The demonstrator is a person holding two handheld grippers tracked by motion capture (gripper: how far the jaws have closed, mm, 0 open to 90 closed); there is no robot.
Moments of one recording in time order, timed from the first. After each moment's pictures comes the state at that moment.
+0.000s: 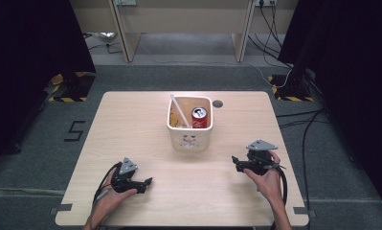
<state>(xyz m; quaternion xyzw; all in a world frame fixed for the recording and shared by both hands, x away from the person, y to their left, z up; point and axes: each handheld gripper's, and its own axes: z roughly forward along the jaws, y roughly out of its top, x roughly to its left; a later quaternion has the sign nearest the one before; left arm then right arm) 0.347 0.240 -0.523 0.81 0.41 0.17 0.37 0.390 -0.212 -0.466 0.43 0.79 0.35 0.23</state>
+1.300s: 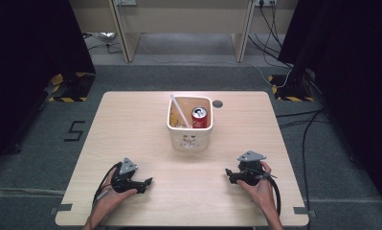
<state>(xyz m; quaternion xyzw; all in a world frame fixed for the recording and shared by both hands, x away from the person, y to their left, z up) 0.347 0.240 -0.523 0.81 0.41 0.17 0.37 0.374 -0.194 -0.501 0.43 0.82 0.32 0.20</state>
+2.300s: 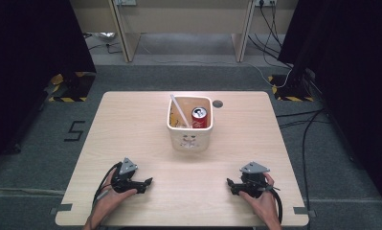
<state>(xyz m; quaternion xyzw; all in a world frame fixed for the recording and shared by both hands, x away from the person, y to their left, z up) 0.347 0.239 -0.523 0.81 0.41 0.17 0.37 0.342 -0.201 -0.515 0.43 0.81 0.34 0.20</state>
